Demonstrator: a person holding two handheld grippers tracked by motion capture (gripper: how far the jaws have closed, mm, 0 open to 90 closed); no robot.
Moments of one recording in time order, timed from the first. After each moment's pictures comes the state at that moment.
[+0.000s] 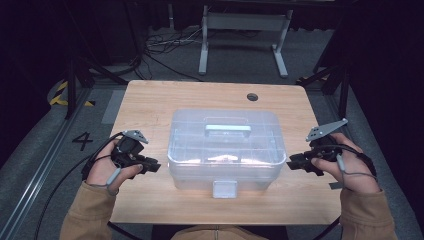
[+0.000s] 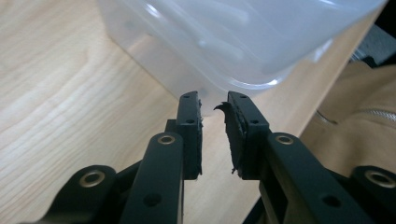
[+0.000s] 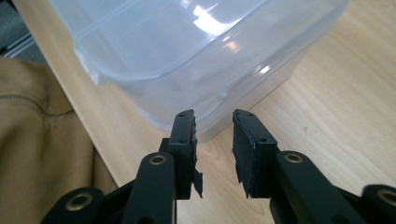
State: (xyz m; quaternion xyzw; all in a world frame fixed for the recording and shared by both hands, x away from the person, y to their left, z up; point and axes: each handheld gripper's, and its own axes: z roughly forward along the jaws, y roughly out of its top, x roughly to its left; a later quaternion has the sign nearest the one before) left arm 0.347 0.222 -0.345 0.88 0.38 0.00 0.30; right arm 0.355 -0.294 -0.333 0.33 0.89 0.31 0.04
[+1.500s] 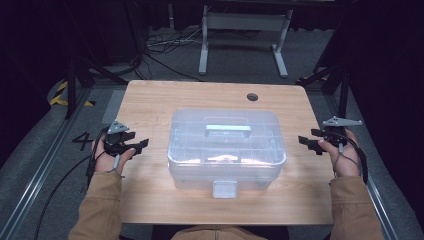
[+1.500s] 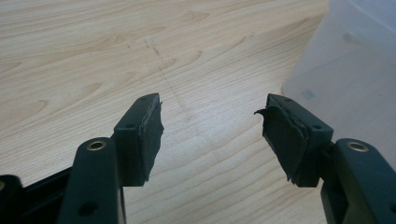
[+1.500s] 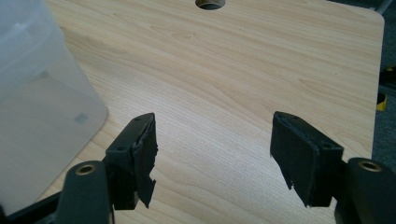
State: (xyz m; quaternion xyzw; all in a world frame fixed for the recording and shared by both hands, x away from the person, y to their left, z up) left arm 0.405 0.277 -0.431 0.77 0.48 0.19 0.38; right arm 0.433 -0.374 -0.423 0.47 0.77 0.38 0.20
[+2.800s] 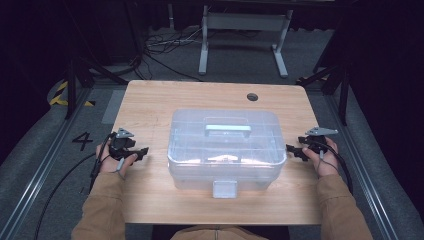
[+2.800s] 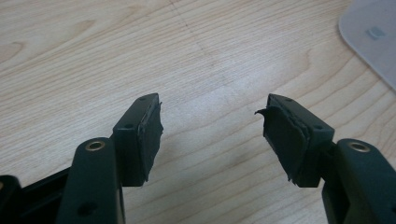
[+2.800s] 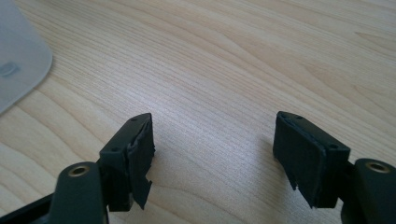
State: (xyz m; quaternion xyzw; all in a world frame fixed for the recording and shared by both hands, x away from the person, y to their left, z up) left arm 0.415 0.279 -0.469 0.79 0.49 0.16 0.32; right arm 0.454 -0.362 -0.496 0.45 0.79 0.36 0.20
